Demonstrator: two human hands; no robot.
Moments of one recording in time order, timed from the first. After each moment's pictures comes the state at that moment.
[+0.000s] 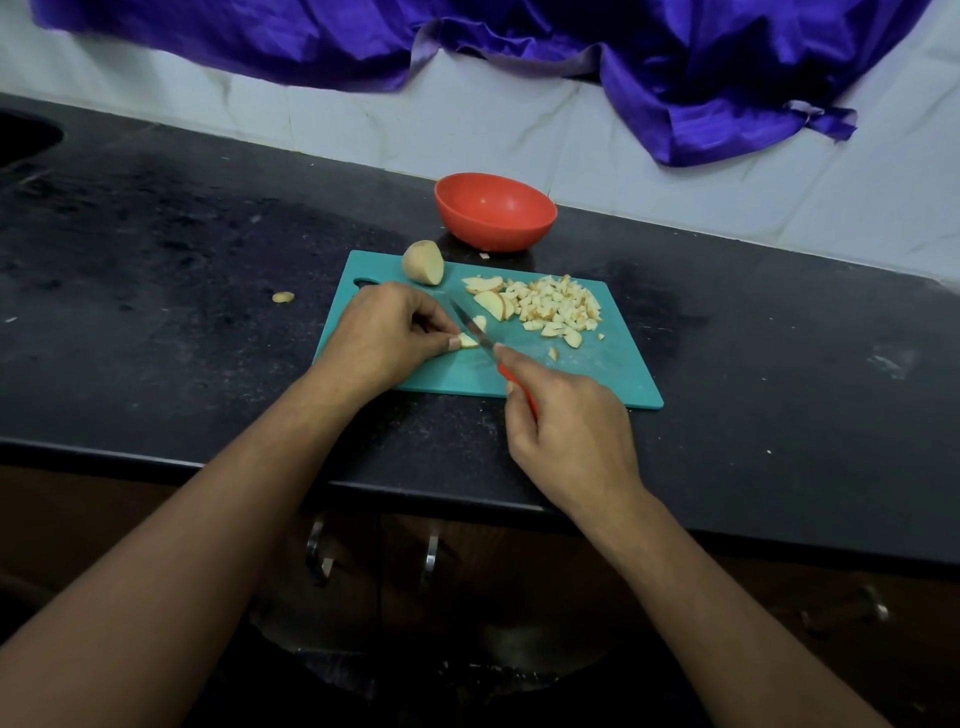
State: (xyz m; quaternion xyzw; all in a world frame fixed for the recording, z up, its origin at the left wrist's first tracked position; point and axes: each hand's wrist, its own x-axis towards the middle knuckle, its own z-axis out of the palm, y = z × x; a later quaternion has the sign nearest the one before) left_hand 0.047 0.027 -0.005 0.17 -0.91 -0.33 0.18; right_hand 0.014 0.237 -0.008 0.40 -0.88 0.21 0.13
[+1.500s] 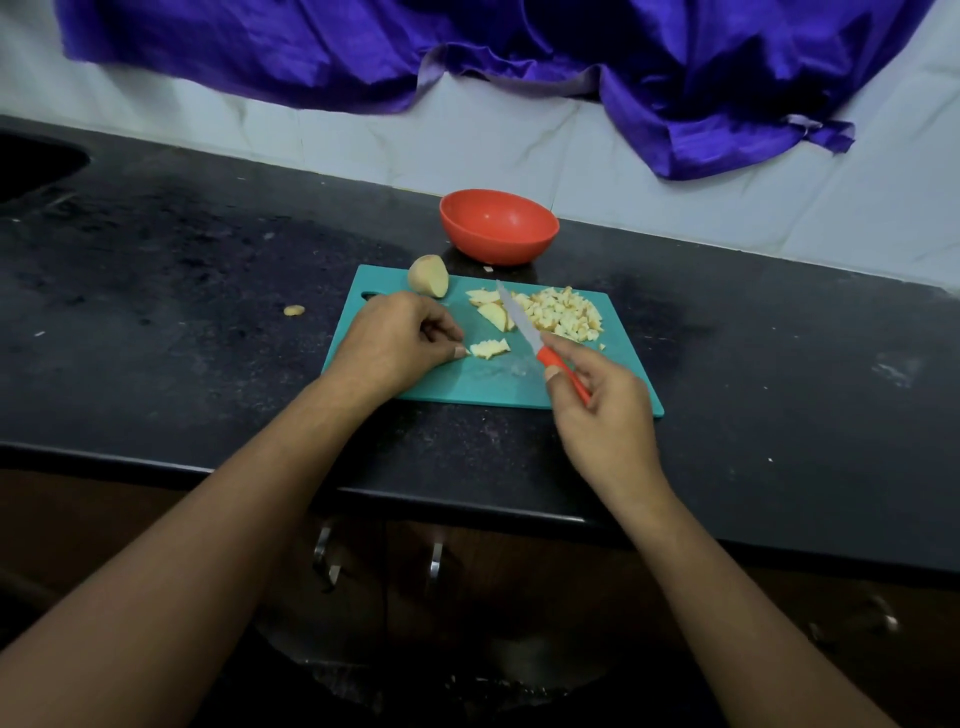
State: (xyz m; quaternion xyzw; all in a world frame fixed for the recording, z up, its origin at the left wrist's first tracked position) left_hand 0.044 0.028 0.000 0.19 -0.91 -0.33 0.18; right_hand -0.019 0.250 -0.019 0.29 -0.82 0.48 0.06
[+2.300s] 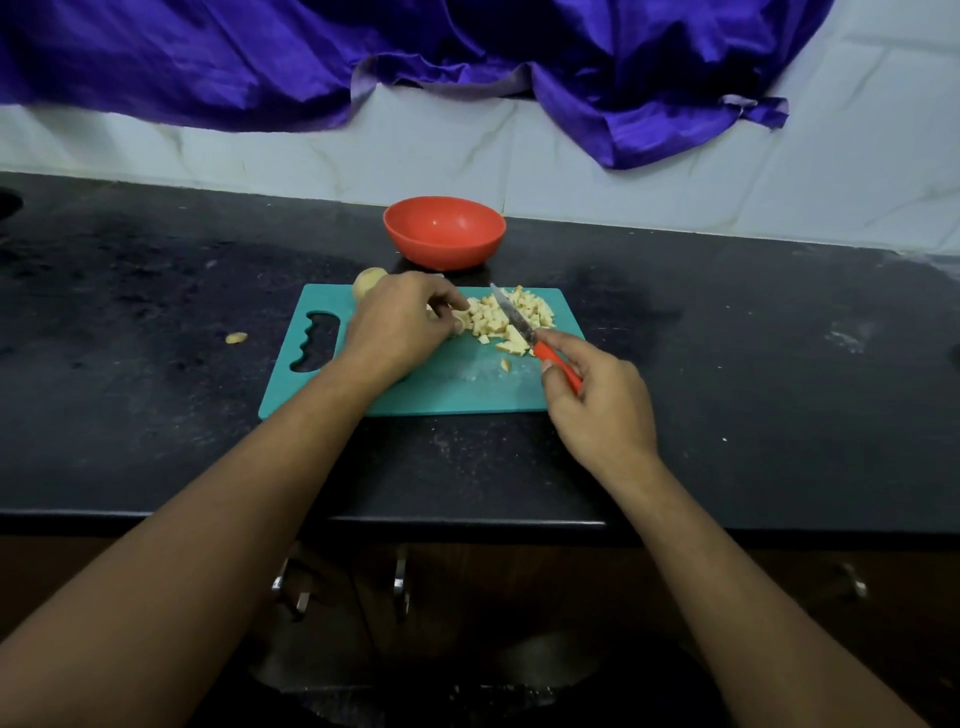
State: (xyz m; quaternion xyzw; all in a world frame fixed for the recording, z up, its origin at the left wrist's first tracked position) left_hand -0.019 0.052 0.008 0.14 -0.92 -0.28 0.23; right_hand -0.052 0.282 -0.015 0.27 -0.88 0.38 0.11
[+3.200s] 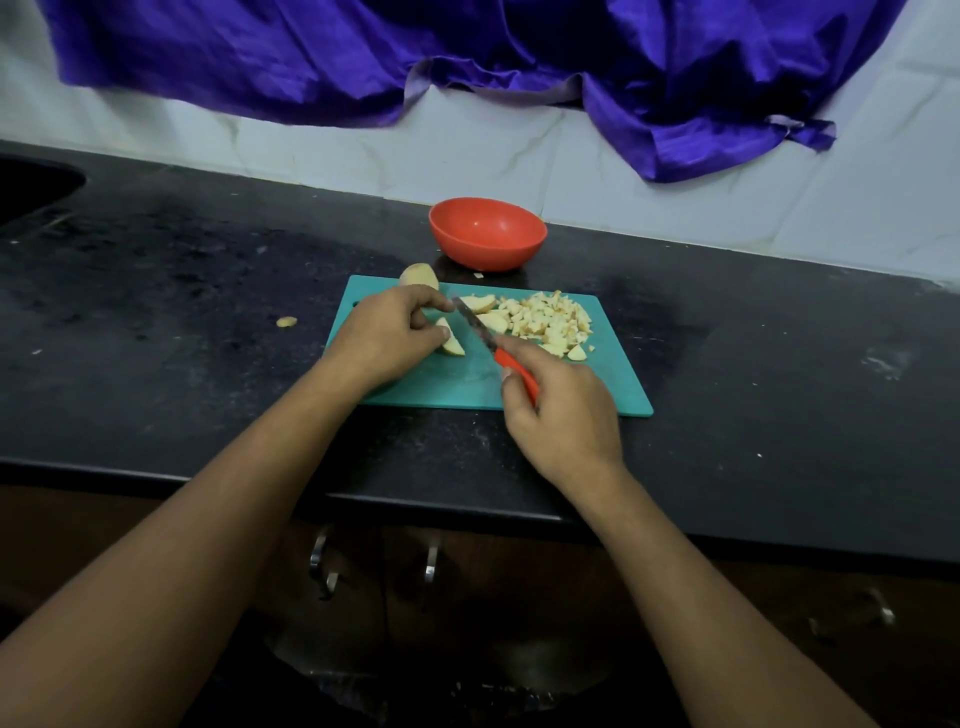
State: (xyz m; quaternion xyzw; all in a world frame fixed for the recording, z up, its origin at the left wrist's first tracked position) left_hand 0.035 0.022 0.007 0.19 -0.90 -0.35 0.18; right_hand -0.010 0.232 -0.010 0.35 -0.88 0.30 0.13
